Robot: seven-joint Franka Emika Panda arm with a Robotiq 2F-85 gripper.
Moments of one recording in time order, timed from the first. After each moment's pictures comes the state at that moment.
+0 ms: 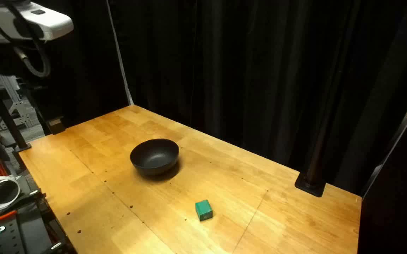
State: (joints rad) arm -0.02 -0.80 -0.22 -2.80 0.03 2.03 -0.22
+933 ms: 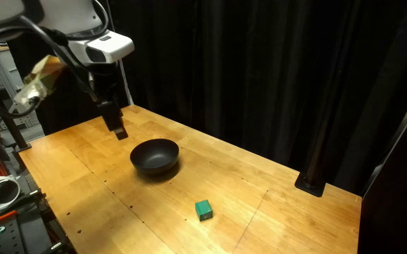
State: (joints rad) arm -0.03 -0.39 -0.20 -2.68 0.03 2.46 0.11
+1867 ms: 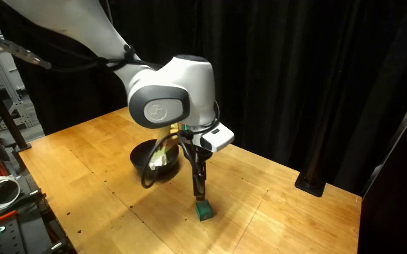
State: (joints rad) arm -0.20 0.49 -0.18 -2.09 0.11 2.60 0.34
